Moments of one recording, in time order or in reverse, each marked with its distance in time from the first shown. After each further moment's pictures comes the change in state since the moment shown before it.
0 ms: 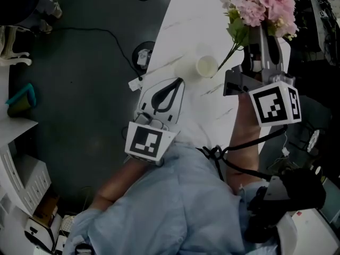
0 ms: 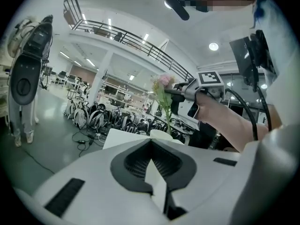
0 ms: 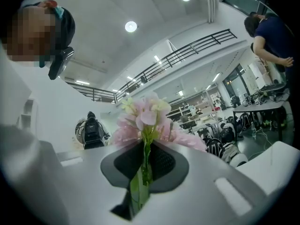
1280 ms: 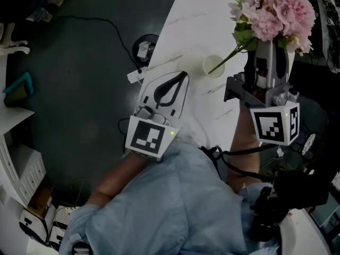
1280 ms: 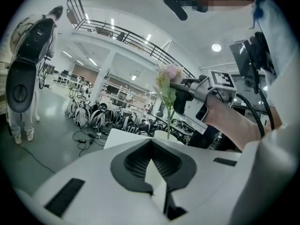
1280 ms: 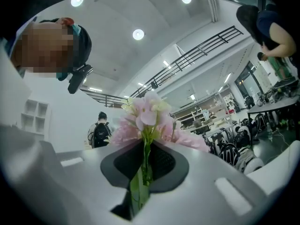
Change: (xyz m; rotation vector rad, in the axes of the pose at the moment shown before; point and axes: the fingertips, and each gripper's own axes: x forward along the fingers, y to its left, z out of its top) left arm 0.011 0.014 -0.013 -0.021 -0.001 0.015; right arm -0.009 0.027 -0.011 -0.023 -0.076 0.137
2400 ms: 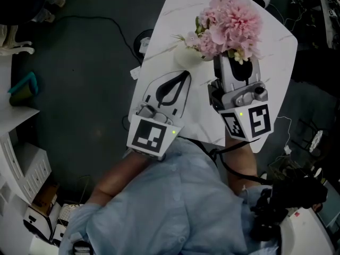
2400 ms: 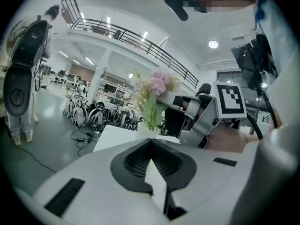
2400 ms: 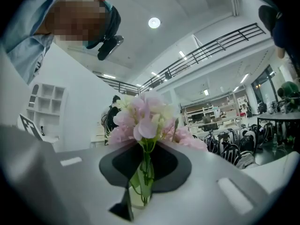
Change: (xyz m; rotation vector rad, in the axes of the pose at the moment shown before) left arm -0.015 -0.035 -0.029 0.034 0.026 -0.016; right arm -0.062 0.040 -0.086 -0.127 0.134 0.117
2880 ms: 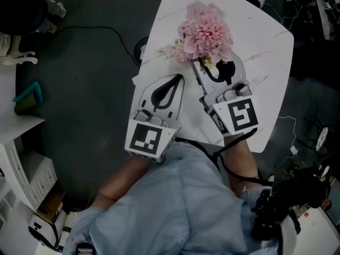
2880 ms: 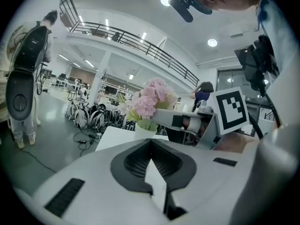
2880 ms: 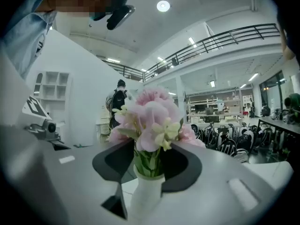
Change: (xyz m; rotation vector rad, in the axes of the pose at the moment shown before) left arm -0.002 -0.008 0.002 0.022 -0.008 0.027; right arm -0.010 0.008 -0.041 -0.073 0.199 0.033
